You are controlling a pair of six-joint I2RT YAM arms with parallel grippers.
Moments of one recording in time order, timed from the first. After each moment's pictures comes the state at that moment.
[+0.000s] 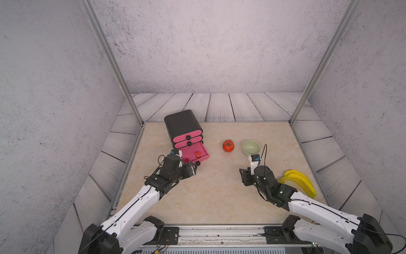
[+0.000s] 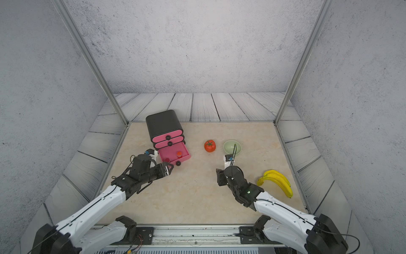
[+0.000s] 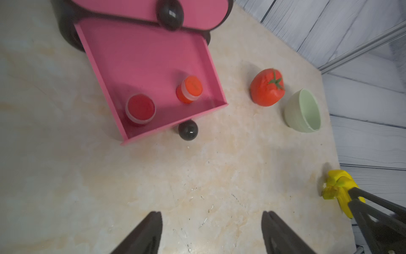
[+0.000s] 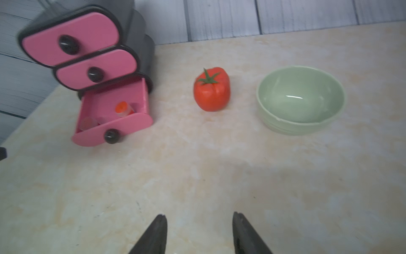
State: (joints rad) left arm -0.48 1.10 0.65 -0.29 0.12 -0.69; right arm 0.74 0.96 0.47 -0.09 0.31 0.45
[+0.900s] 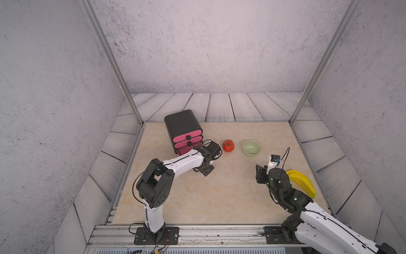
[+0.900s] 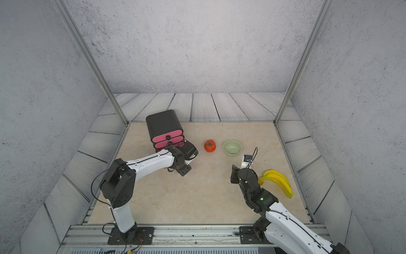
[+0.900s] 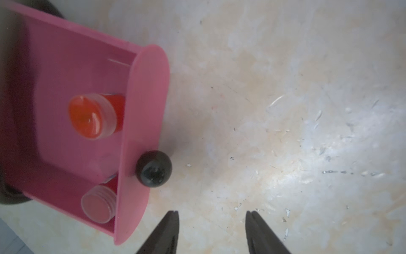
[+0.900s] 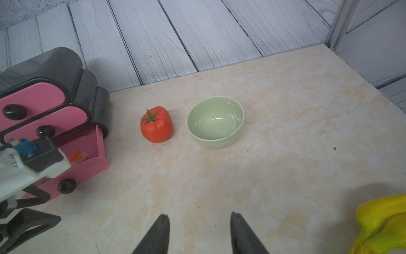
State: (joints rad) left arm -0.73 1.87 1.35 -0.85 -0.22 0.16; right arm 0.62 0.73 0.43 -0.18 0.42 0.47
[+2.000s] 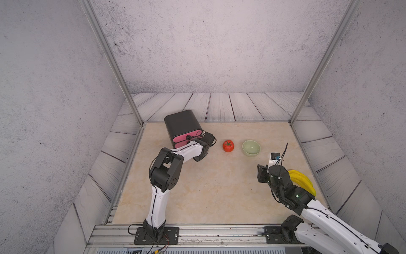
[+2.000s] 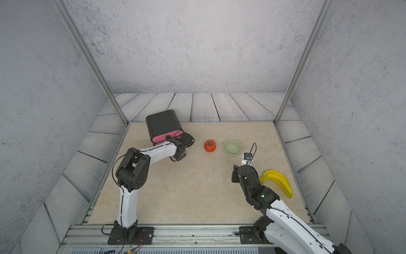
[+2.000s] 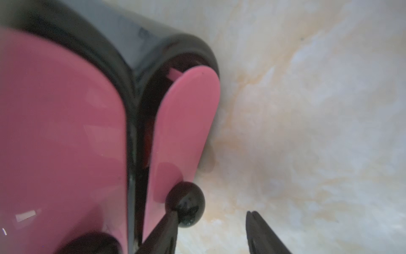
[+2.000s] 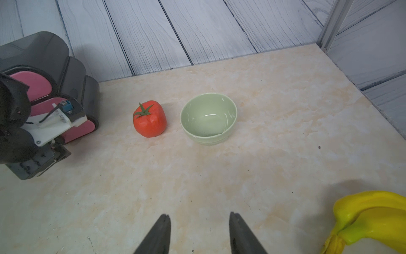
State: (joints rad) left arm -0.56 2.12 1.52 -0.61 -0.59 0.39; right arm 0.61 0.75 0.52 -0.32 0.42 0.45
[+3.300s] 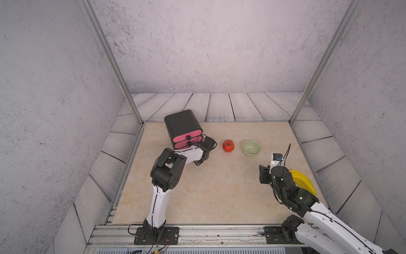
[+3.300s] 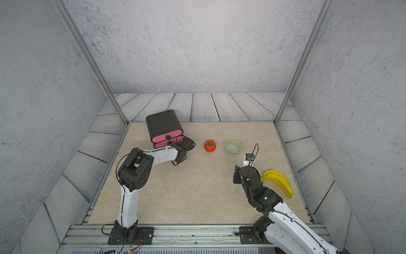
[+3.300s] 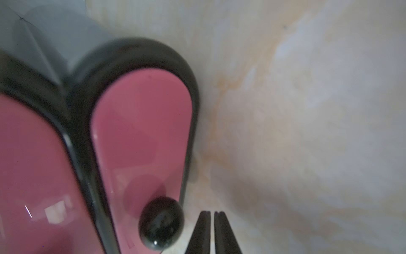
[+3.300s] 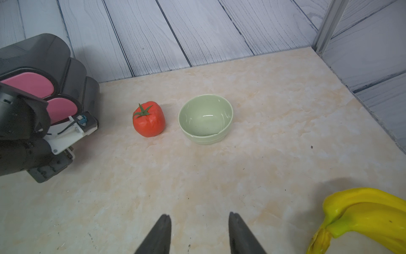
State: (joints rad) left arm -0.57 2.15 1.44 -0.45 -0.64 0.48; right arm 0.61 0.70 0.53 -0.38 0.43 0.44
